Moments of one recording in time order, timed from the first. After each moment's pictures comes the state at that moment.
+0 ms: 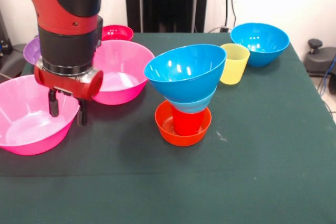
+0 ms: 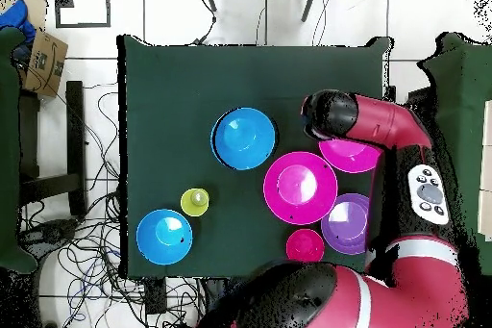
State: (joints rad) arm -0.50 -0.43 0.08 1.24 -0.27 0.64 1.84
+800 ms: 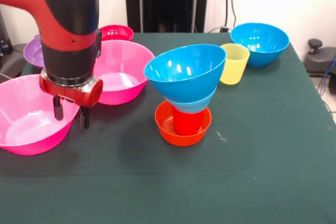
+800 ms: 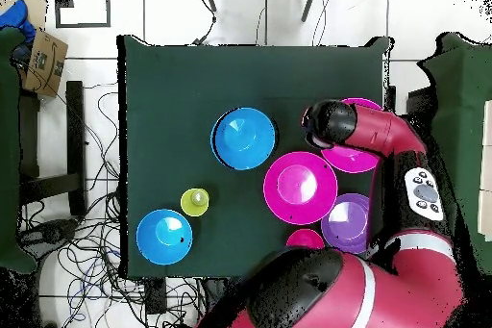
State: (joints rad) arm -0.51 -0.36 0.07 1.24 -0.27 0.62 1.84
